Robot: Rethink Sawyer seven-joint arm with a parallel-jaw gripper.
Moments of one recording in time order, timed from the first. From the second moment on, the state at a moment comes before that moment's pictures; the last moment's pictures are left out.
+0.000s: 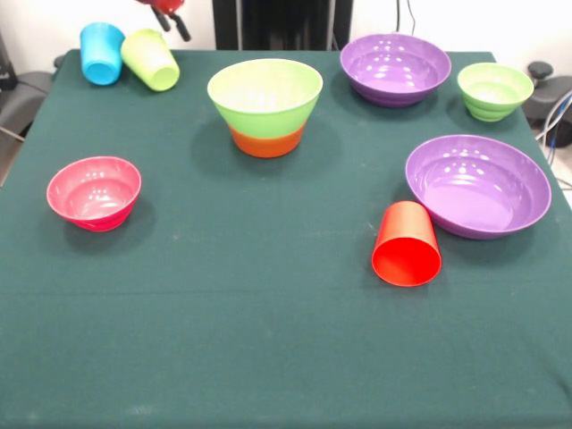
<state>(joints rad) -1.28 -0.47 0.29 2.04 -0.72 0.51 2.15</state>
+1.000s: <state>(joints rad) -1.29 -0.47 0.30 1.96 -0.72 0.51 2.15</state>
